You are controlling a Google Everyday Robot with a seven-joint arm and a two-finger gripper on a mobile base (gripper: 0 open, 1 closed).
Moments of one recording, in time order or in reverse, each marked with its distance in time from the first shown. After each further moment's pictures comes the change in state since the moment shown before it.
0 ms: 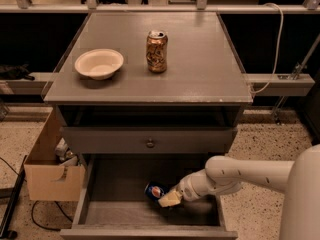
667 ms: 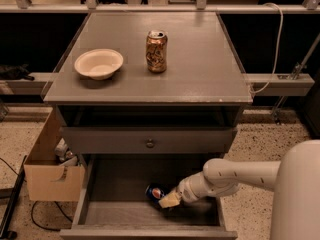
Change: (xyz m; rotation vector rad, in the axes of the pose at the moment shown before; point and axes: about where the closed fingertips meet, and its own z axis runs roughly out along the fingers) arm 0.009 -0.014 0.021 0.020 0.013 0.019
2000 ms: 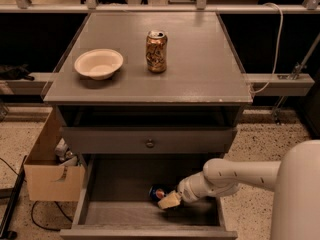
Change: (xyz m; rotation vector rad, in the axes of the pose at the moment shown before) arm 0.000 0.000 0.000 0.000 0.000 0.000
